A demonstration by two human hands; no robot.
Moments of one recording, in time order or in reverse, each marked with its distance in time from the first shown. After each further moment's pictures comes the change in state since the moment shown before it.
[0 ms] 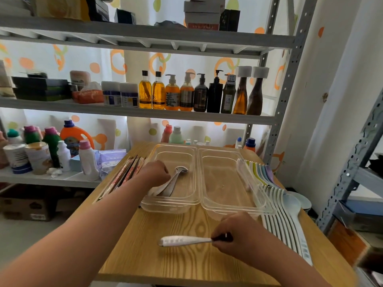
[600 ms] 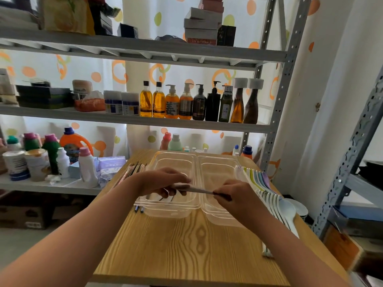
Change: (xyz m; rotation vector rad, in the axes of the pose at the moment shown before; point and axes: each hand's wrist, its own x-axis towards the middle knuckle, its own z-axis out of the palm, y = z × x) left_hand -0.054 0.024 -0.041 -0.537 -0.546 0.231; right_hand 0.042 0.017 -0.023 -0.115 0.396 -0.059
